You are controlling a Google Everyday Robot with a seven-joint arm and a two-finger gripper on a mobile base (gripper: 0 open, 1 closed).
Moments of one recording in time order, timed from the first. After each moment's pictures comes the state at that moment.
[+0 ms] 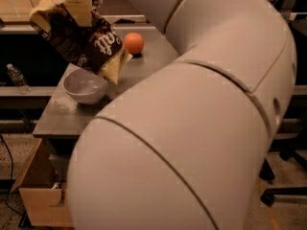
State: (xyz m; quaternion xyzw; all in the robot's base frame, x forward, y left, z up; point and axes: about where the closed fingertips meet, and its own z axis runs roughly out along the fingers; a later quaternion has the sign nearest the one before) arm 0.625 0.147 1.037 -0.71 0.68 -0.11 0.15
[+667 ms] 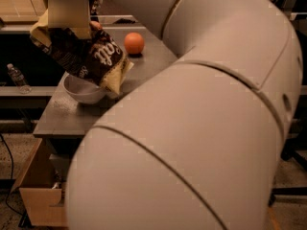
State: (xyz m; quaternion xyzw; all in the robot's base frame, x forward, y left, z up) arm 0.610 0.152 1.014 -0.72 0.68 -0.12 0.12
